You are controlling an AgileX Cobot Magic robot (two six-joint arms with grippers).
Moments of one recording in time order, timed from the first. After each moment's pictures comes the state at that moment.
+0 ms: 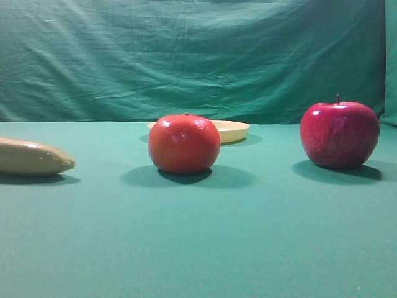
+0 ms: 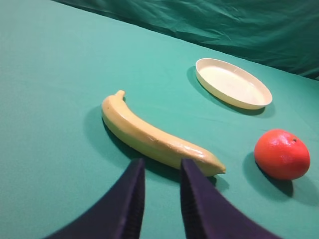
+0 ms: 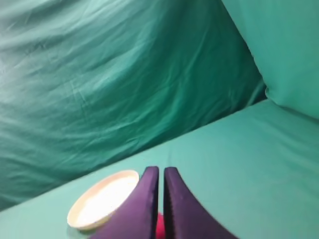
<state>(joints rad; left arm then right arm) -0.07 -0.02 0.02 -0.34 0.32 0.16 0.10 0.06 -0.06 0.27 0.10 0.13</state>
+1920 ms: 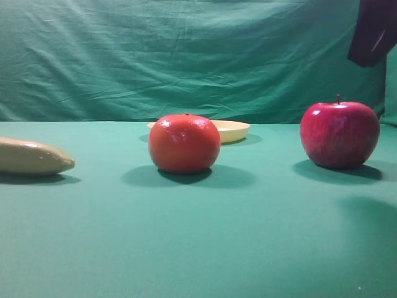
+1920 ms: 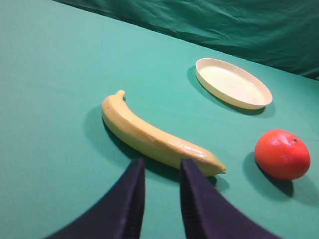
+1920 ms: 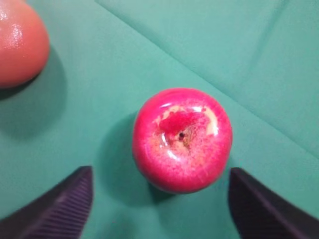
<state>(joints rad) -0.07 -0.02 0.02 -0.34 0.32 0.16 0.32 1.45 -0.92 0.16 0.63 -0.38</state>
